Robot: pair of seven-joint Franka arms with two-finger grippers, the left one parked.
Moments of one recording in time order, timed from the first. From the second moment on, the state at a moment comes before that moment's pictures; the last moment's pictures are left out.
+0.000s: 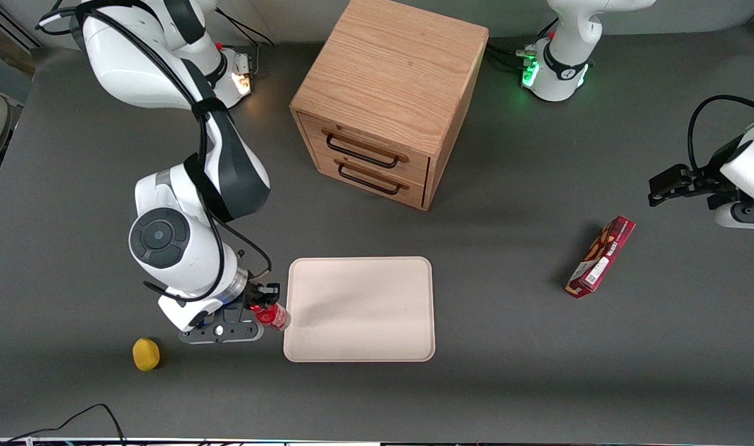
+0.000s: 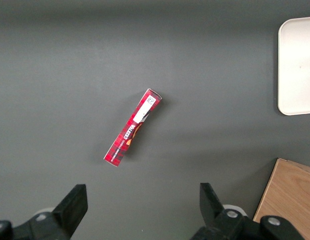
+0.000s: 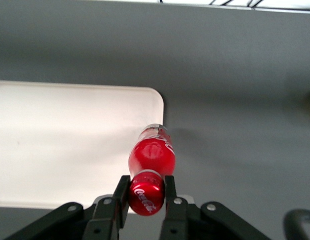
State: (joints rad) arm 0.38 0.78 -0.02 -0.94 -0.02 1.80 0.34
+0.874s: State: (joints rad) arm 0.39 0.89 -0.02 -0.94 0.04 1.94 0.39
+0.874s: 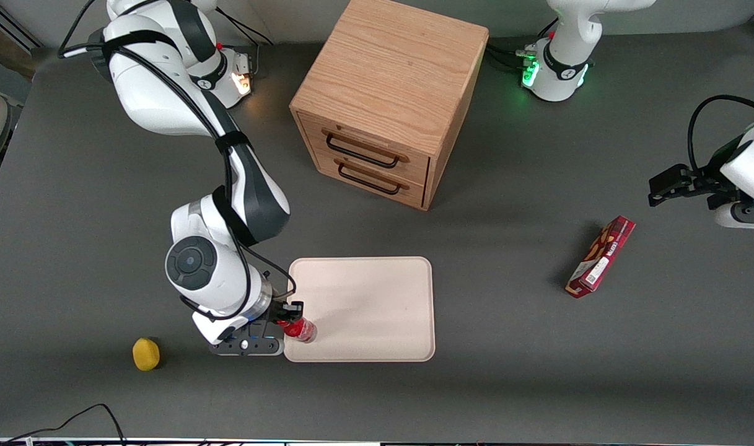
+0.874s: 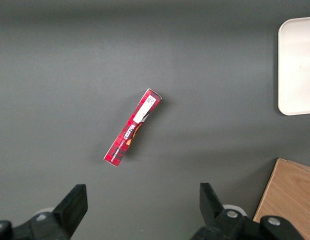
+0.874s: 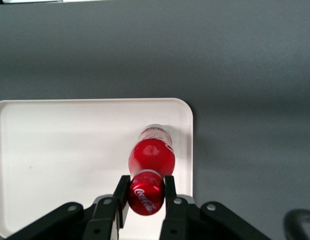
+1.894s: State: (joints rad) arm 0.39 0.89 -0.02 -0.90 0.04 1.91 0.39
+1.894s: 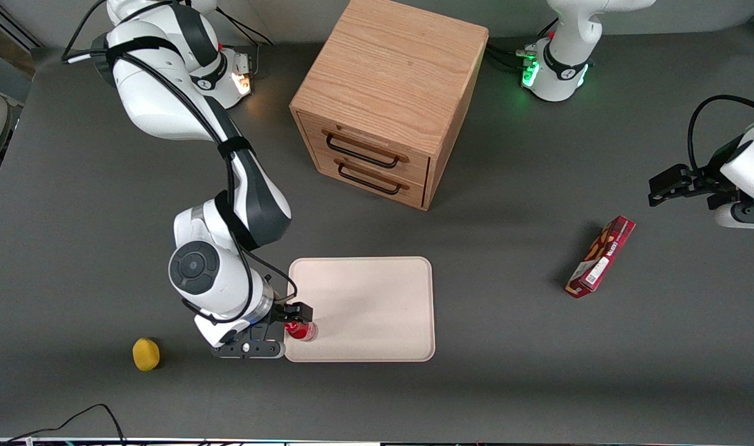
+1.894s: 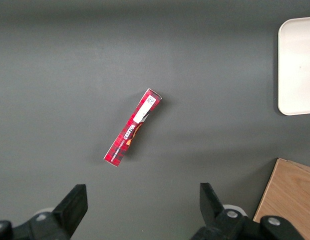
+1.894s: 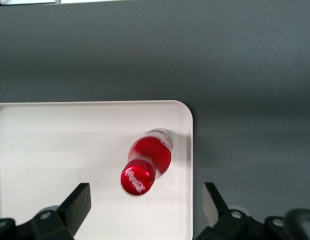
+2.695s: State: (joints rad) arm 0.24 0.44 -0.03 -1.26 0.01 1.81 0.37
